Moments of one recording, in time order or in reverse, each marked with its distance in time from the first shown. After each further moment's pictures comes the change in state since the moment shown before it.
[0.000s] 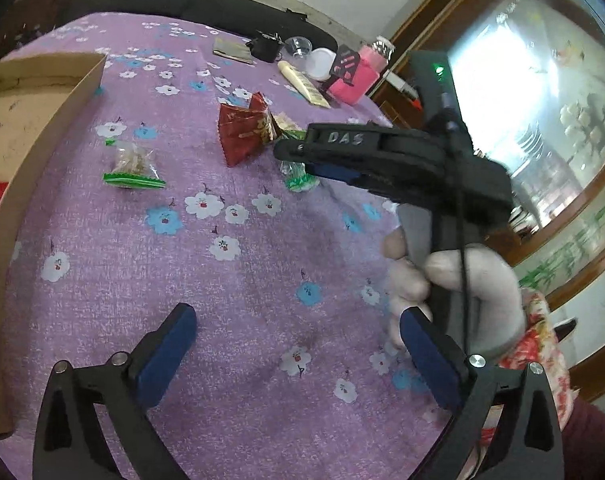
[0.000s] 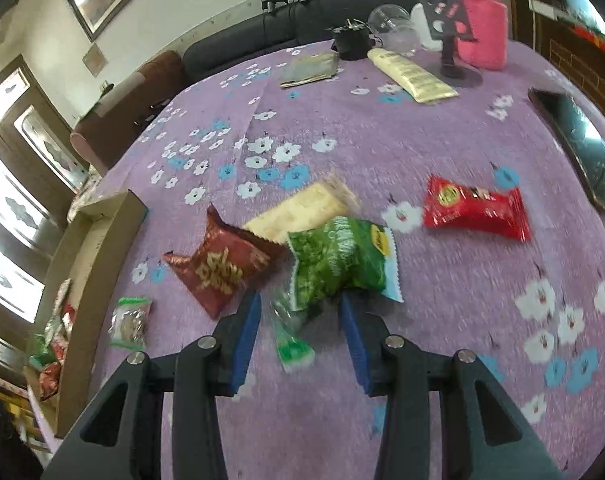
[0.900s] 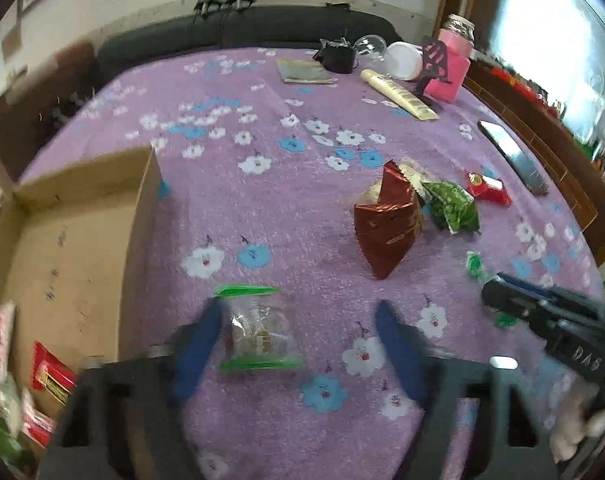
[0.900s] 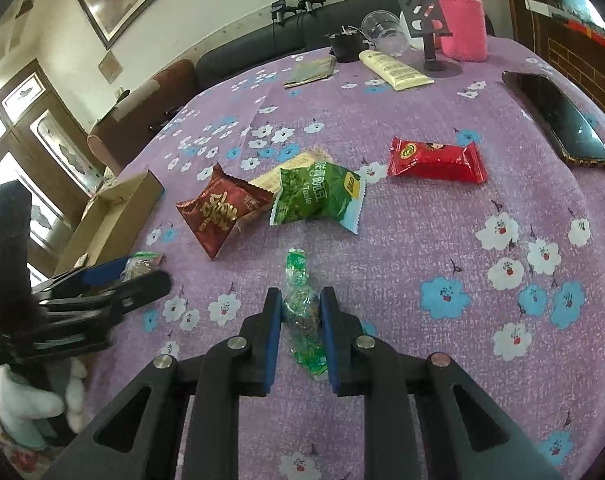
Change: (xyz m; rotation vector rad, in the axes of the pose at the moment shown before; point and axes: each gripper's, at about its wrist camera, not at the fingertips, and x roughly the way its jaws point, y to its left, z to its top) left arm 0.042 0.027 0.090 0.201 0.028 0.432; right arm -0.036 -0.031 -0.045 0.033 -0.038 0.095
